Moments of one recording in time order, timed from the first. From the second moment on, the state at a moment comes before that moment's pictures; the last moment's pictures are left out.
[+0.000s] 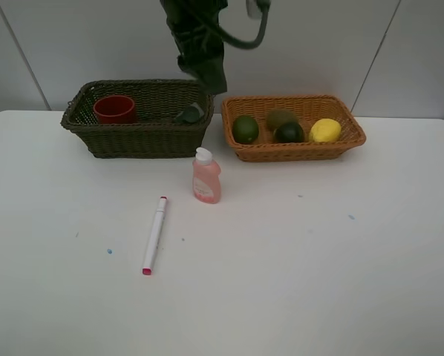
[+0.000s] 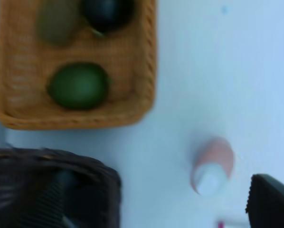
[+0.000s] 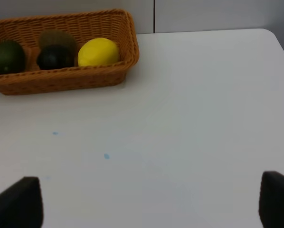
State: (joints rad) left arm -0.60 2.03 -1.96 -0.14 1.21 0.94; right arm -0.01 0.00 -0.53 -0.08 1.07 0.03
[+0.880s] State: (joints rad) left arm -0.66 1.99 -1.67 -0.03 1.17 1.31; right arm -0.01 0.00 -0.53 -0.08 1.07 0.03
